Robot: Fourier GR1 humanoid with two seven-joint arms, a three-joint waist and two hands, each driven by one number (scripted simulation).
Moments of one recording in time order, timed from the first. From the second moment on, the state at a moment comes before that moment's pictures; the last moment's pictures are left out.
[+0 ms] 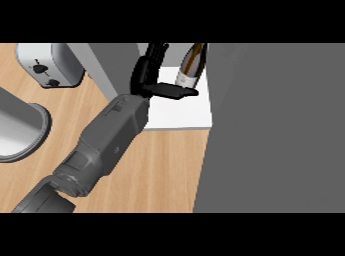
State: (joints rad) left arm -1.10 0.01 -0.29 -0.26 0.68 0.09 -0.67; right arm -0.58 -0.21 -0.08 -2.38 -0.28 -0.08 0.92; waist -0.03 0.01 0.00
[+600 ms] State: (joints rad) left arm -0.94 0.01 -0.43 -0.74 0.61 0.25 -0.47; right arm -0.58 -0.25 -0.07 -2.39 -0.26 -0.10 0.94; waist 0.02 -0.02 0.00
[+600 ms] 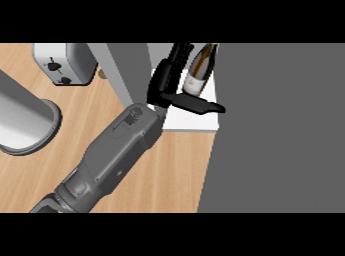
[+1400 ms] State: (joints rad) left arm -0.52 0.02 -0.73 -1.44 0.54 0.70 -0.32; right arm -0.61 -0.26 -0.03 -2.39 -0.23 -0.13 0.95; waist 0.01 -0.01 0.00
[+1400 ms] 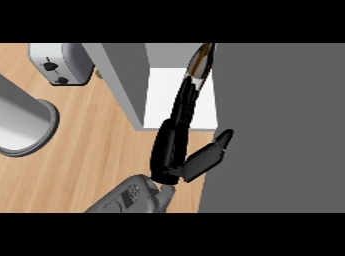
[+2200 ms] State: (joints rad) left arm -0.08 0.29 -0.86 -1.97 0.51 0.59 -0.32; right arm -0.59 -0.26 0.04 -2.40 -0.22 -0.11 0.94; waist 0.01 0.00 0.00
